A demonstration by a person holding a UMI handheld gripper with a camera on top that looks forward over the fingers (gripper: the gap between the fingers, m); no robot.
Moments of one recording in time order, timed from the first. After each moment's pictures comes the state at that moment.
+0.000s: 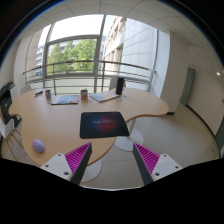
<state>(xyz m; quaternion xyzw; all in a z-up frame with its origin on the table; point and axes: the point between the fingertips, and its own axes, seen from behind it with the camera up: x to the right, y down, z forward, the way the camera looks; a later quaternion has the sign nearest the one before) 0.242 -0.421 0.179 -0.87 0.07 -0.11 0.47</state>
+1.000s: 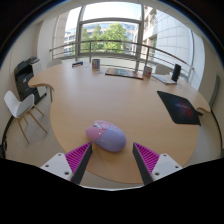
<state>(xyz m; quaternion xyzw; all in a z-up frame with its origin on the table) -0.103 -0.328 -0.018 -0.91 -0.05 -0.02 0.40</state>
